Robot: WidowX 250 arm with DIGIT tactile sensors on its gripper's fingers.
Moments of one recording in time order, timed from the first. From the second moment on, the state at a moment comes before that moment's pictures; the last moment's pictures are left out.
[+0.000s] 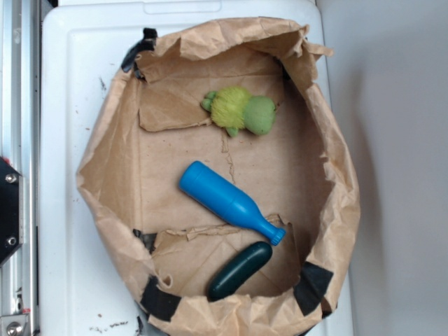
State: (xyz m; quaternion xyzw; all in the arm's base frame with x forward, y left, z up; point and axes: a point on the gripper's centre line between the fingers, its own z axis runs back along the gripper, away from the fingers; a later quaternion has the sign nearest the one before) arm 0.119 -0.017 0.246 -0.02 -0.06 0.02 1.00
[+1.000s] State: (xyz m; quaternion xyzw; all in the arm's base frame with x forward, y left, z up) arm 0.174 -0.005 0.229 0.01 -0.04 0.00 1.00
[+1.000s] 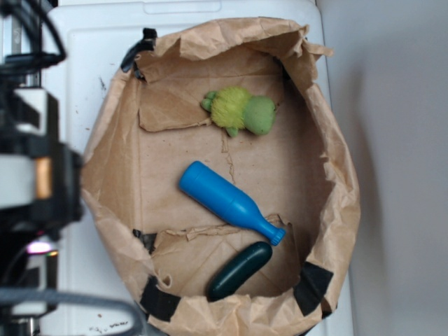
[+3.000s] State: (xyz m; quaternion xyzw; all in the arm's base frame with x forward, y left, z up) arm 0.218 0.055 0.165 -0.04 -0.06 -0.12 0.99
